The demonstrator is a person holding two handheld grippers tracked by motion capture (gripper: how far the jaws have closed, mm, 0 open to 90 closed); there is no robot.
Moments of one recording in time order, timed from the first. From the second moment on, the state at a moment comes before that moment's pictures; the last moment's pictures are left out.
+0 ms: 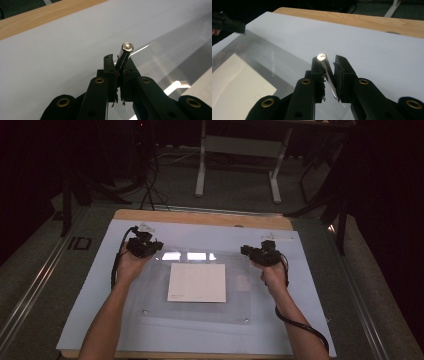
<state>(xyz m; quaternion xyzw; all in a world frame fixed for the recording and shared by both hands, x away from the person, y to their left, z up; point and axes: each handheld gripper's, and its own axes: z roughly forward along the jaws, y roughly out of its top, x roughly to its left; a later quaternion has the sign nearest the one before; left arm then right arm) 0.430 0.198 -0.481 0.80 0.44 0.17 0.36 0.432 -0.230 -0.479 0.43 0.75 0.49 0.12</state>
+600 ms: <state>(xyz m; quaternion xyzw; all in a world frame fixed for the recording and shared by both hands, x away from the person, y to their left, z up) 0.441 0.186 -0.504 0.81 0.46 0.17 0.34 0.454 -0.232 -0.501 0.45 0.76 0.45 0.11</state>
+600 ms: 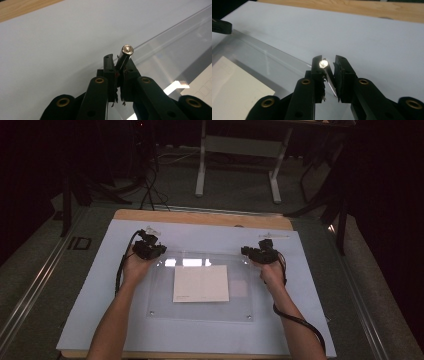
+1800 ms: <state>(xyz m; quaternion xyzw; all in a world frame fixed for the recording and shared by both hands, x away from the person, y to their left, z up) 0.441 0.185 -0.524 0.79 0.48 0.16 0.34 0.465 -0.229 -0.526 0.47 0.76 0.44 0.10</state>
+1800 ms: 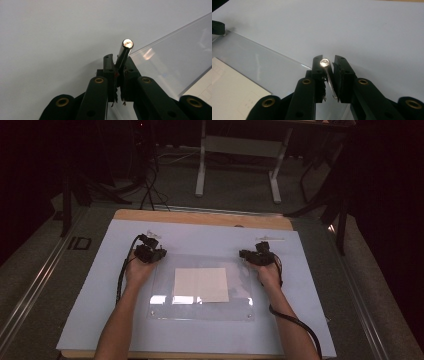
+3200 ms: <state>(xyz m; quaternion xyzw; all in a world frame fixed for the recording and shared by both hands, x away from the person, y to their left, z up) 0.414 0.197 -0.524 0.72 0.48 0.21 0.45 0.441 -0.230 -0.524 0.44 0.75 0.46 0.19</state>
